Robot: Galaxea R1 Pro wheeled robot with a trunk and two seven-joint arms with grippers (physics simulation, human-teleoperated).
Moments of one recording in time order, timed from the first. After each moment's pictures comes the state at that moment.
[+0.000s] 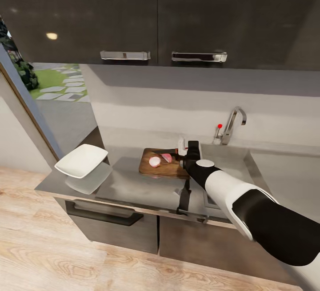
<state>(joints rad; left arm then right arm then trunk) -0.10 0.02 -0.25 0.07 0.27 -0.19 -0.06 -1.26 0.17 0.57 -0.16 1.08 0.50 0.02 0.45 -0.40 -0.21</state>
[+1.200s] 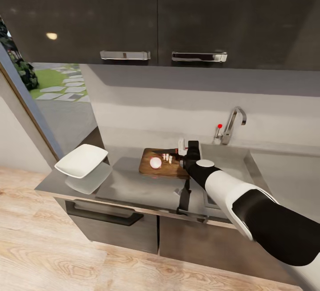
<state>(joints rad) -0.10 0.02 -0.25 0.07 0.27 -0.19 -0.06 -1.26 0.17 0.57 -0.16 1.08 0.50 0.01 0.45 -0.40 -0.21</state>
